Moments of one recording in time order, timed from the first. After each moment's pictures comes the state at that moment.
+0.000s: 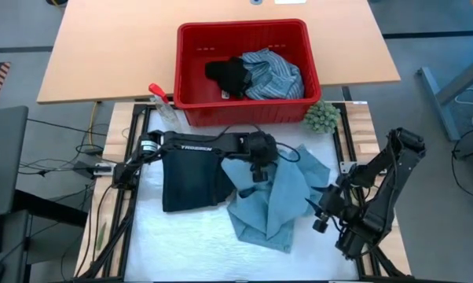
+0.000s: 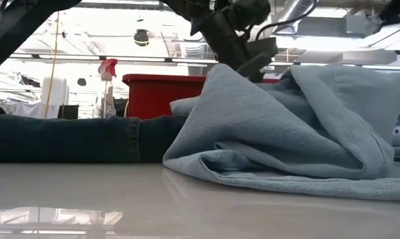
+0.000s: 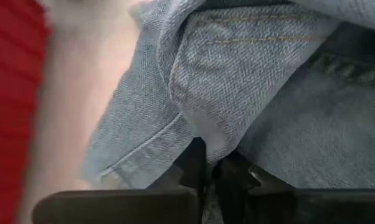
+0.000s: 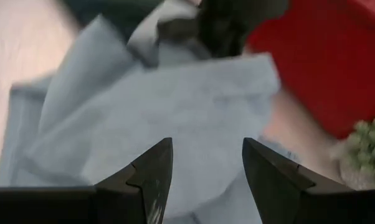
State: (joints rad) left arm 0.08 2.19 1.88 -0.57 -0.17 0.13; right arm 1.00 1.44 1.18 -1.50 1.00 1.51
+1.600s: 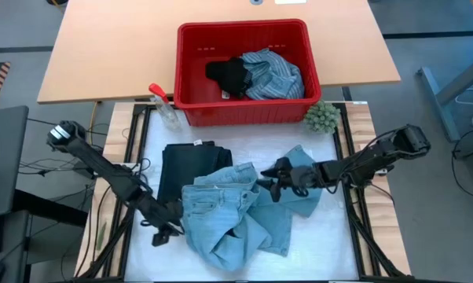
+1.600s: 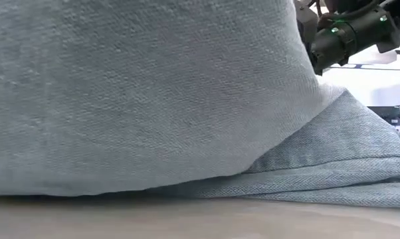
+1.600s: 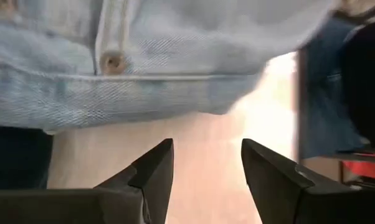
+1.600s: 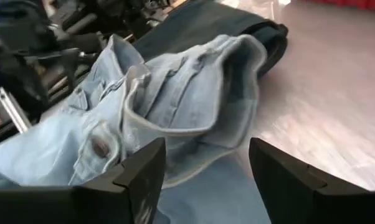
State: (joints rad) left arm -0.65 1.16 0.66 -0.36 0.03 -0.82; right arm 0.22 1.35 0.53 0.41 0.39 0.67
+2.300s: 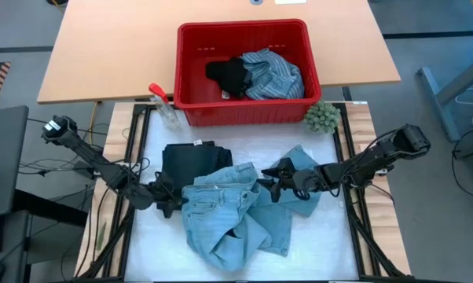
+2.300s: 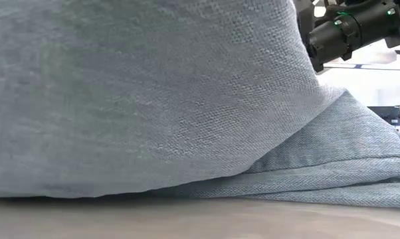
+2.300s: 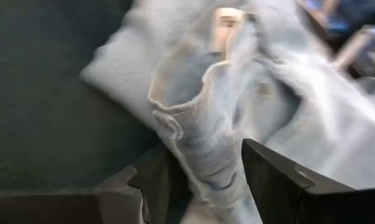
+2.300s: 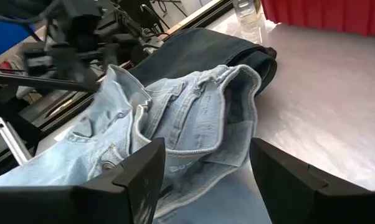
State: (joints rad) left arm -0.62 0.85 0.35 -0.12 -0.54 -1.06; right arm 0.27 1.35 0.53 0.45 0.53 0.68
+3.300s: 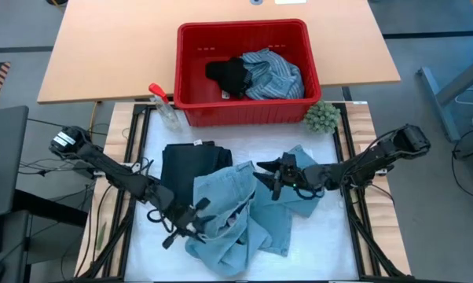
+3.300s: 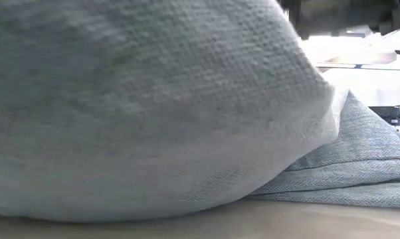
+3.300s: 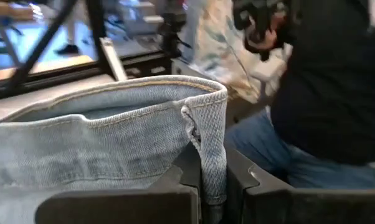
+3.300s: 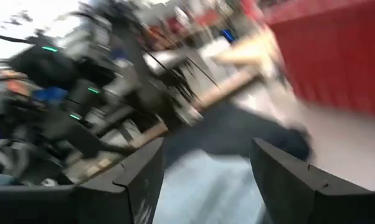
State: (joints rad) left arm -0.49 1.32 0.68 0.44 0.21 -0.02; right arm 0.30 1.35 0.57 0.79 0.60 0.46
